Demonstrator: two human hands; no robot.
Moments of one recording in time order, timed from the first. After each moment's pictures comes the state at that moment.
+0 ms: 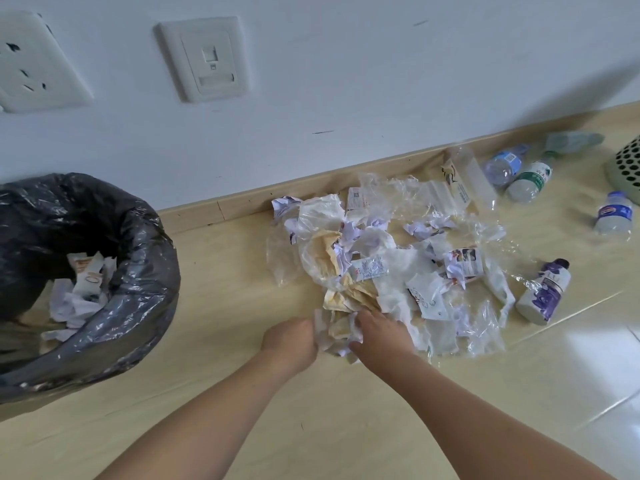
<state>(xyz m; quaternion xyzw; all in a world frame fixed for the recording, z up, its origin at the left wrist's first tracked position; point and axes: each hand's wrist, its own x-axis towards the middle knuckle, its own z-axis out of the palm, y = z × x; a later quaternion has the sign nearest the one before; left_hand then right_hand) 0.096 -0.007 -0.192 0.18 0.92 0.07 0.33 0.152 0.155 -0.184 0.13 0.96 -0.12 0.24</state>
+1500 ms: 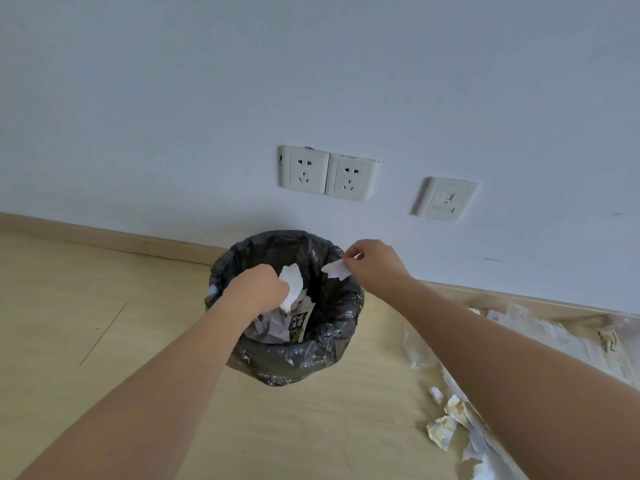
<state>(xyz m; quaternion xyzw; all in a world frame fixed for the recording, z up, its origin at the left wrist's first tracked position) 0.046 -0.290 -0.009 -0.17 0.94 0.27 0.13 -0.006 -0.094 0.024 -0.09 0.94 -0.31 0.10</state>
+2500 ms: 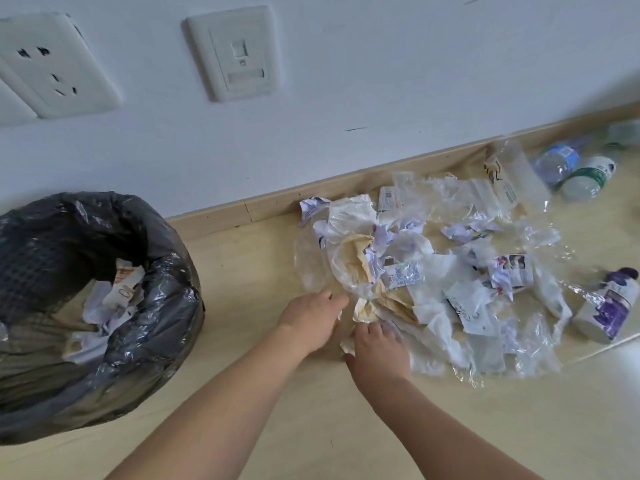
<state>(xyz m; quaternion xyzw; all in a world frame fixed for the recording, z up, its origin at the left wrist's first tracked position) 0.045 -0.018 -0.199 0.34 0.92 0.03 0.21 0.139 0.095 -0.206 0.11 0.97 -0.07 0.23</state>
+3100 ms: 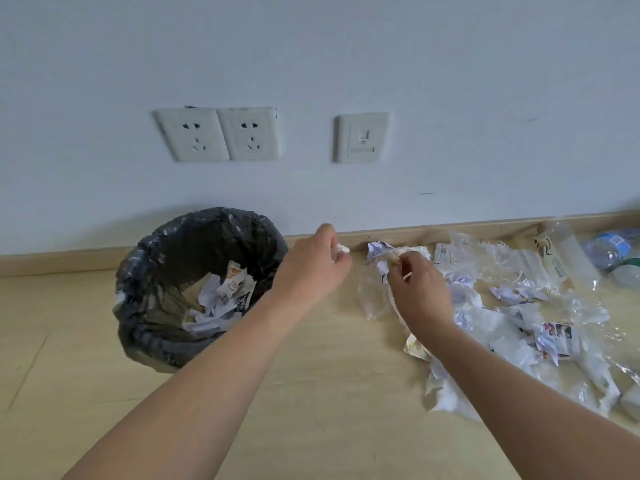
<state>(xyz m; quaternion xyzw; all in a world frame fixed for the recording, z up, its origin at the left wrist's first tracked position) 0.032 -0.117 -0.024 0.08 0.95 0.31 0.00 0.060 0.061 -0.067 0.12 0.93 -0.35 -0.08</state>
